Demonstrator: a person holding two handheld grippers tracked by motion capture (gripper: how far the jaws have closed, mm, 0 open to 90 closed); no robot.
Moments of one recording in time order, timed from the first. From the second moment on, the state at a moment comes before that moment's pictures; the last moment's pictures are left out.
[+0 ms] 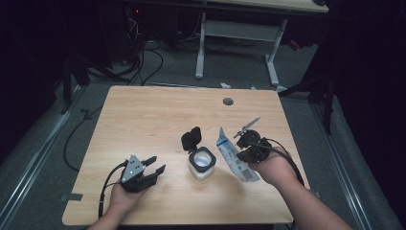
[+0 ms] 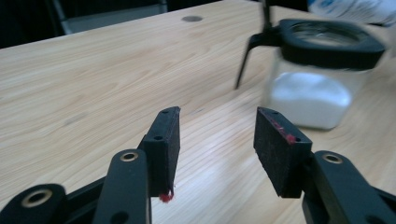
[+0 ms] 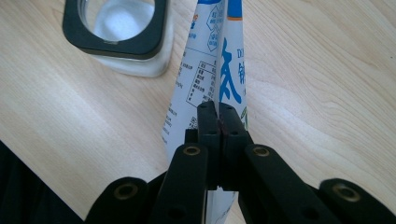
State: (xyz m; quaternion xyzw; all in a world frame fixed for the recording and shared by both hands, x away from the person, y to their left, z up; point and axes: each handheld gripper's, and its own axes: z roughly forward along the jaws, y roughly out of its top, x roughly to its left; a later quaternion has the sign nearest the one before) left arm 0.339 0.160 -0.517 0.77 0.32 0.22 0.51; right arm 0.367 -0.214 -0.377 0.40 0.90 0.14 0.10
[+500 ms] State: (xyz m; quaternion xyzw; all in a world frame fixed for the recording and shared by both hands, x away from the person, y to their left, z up) left arm 0.354 0.197 -0.516 0.75 0.36 0.23 0.50; right arm 0.371 -0.231 -0.387 0.42 0.89 0.13 0.11
